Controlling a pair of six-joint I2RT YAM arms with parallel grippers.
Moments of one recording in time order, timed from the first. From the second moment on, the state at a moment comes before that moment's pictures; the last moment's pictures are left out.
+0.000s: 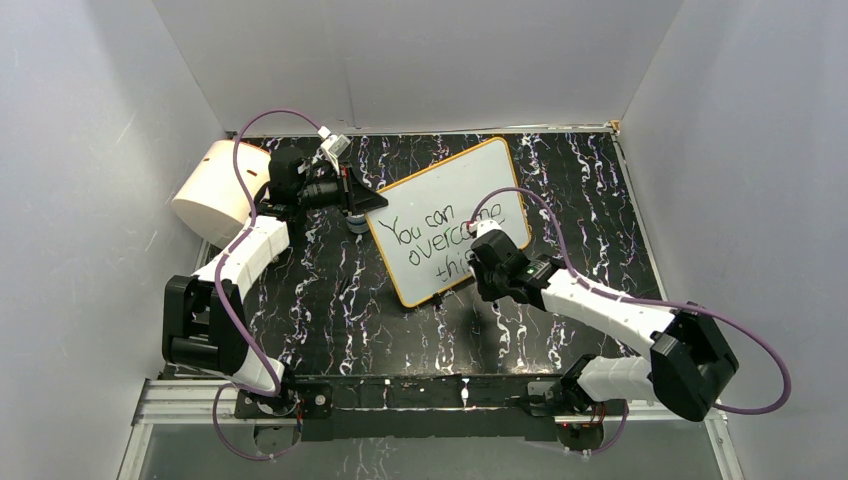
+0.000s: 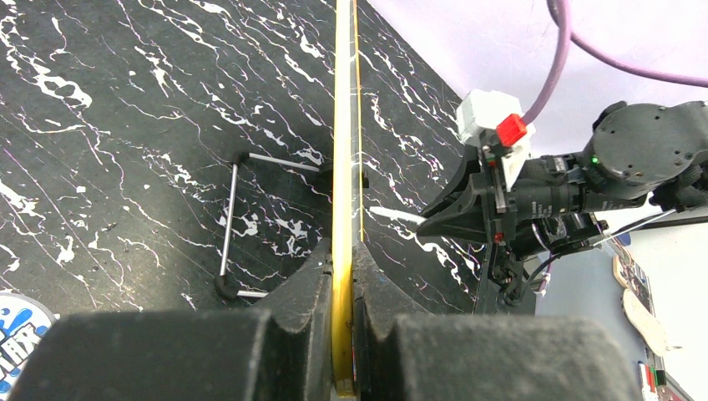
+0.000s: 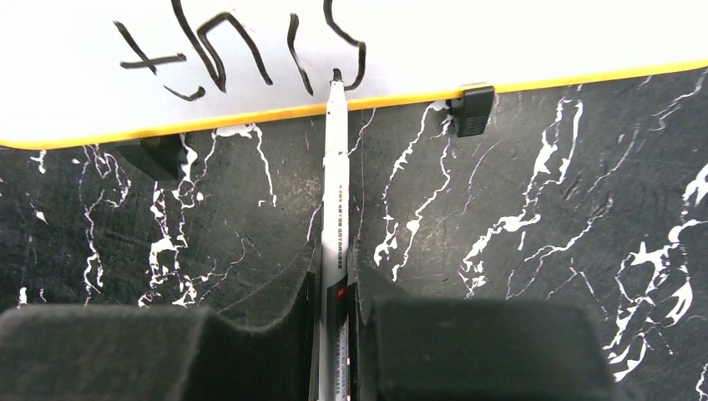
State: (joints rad) left arm -0.18 1.50 1.03 0.09 1.00 -0.27; right arm 0.81 1.26 0.76 -0.48 0.18 0.34
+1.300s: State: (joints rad) left arm -0.18 1.50 1.03 0.08 1.00 -0.27; right arm 0.73 1.26 0.76 -0.47 0.21 0.30
